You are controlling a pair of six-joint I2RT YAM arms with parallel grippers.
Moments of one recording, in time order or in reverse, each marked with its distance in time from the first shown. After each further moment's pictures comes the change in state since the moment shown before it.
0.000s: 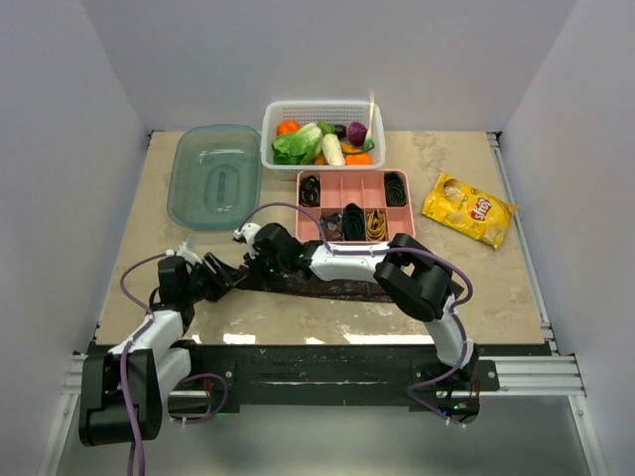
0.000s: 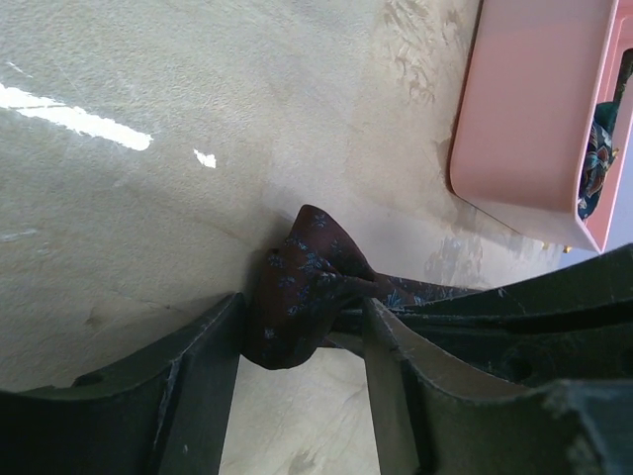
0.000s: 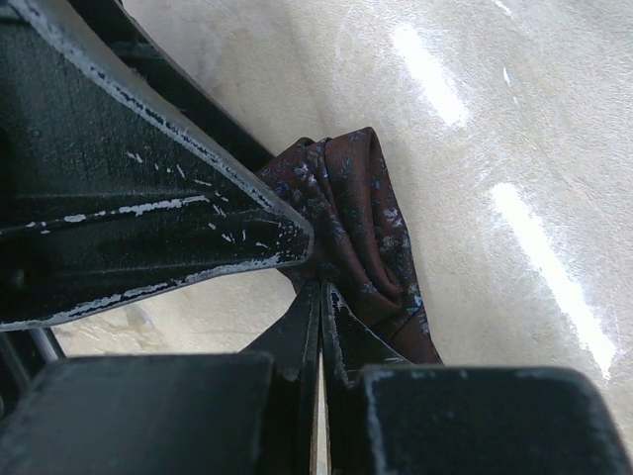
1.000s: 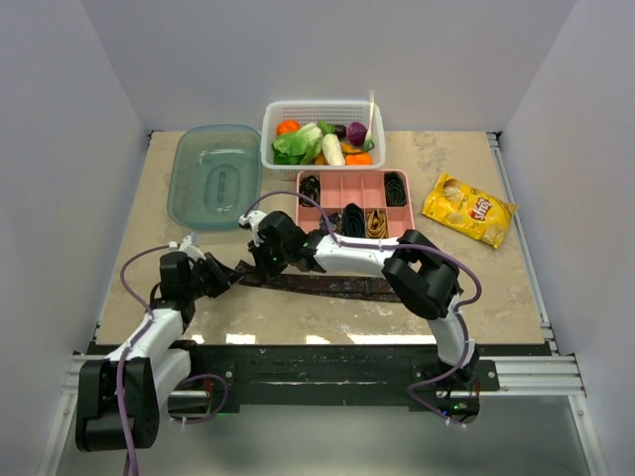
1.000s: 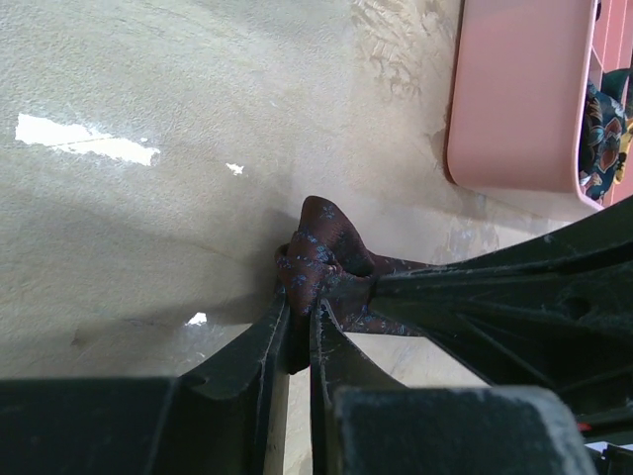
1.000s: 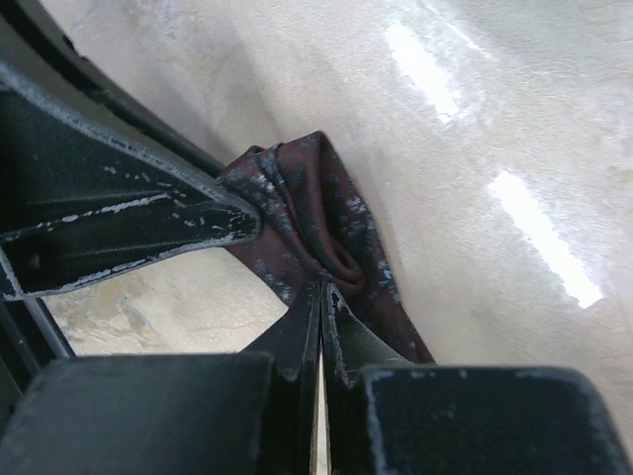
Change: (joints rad) left arm -0.041 -0.029 0.038 -0.042 -0.028 0.093; right arm -0.040 -0.031 0.035 -0.064 -0.007 0.038
